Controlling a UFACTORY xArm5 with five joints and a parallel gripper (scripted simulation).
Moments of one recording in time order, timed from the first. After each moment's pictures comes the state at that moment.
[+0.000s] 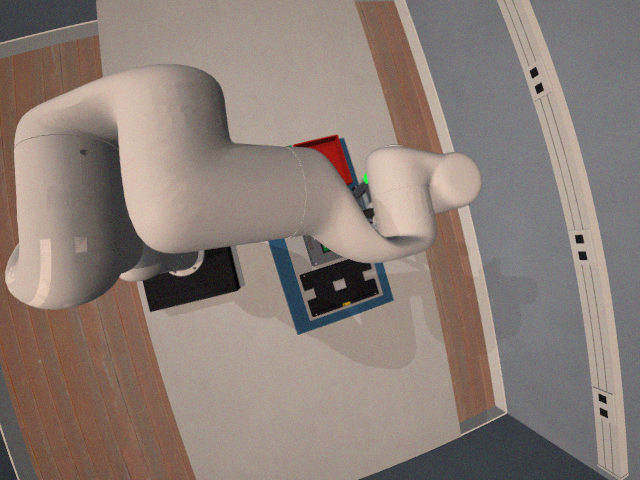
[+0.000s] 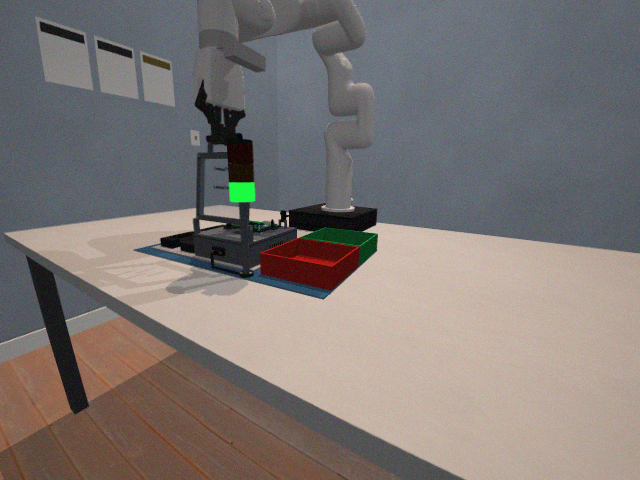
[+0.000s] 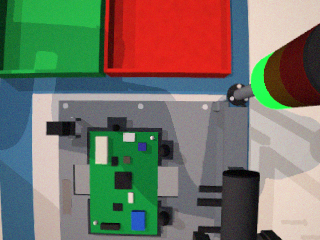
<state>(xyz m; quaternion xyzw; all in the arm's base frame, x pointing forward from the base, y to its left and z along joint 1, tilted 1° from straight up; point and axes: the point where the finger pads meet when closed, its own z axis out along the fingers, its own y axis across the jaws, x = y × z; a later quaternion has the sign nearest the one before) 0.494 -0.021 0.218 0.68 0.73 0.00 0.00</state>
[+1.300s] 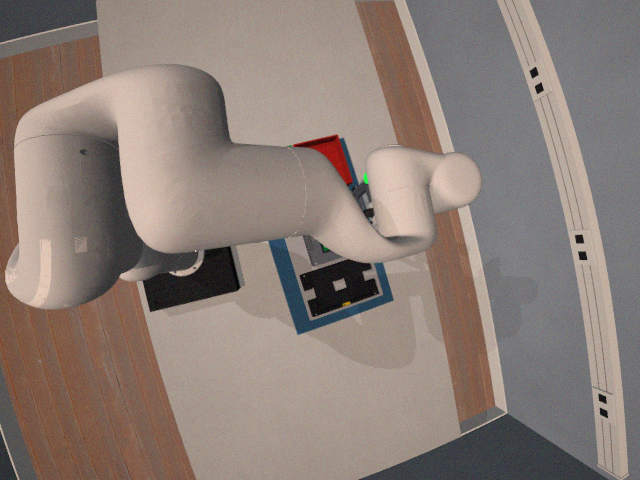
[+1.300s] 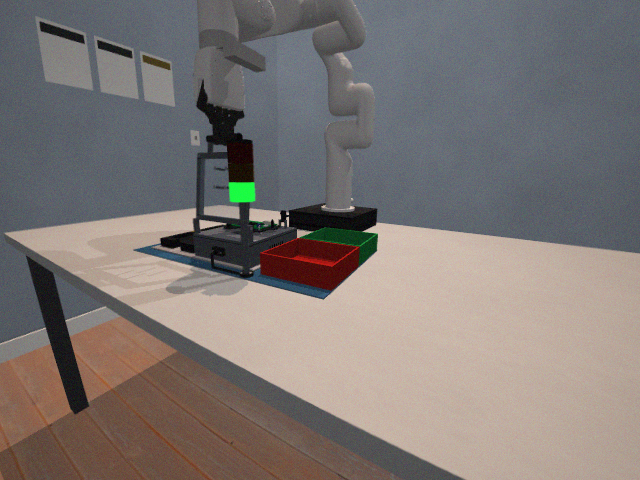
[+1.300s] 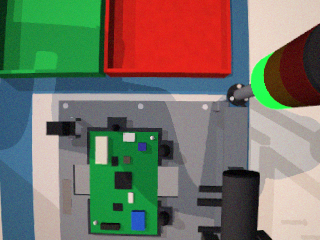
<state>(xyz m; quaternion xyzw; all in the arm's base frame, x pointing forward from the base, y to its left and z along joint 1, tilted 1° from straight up) 0.494 -0.021 0.218 0.68 0.73 0.00 0.00</state>
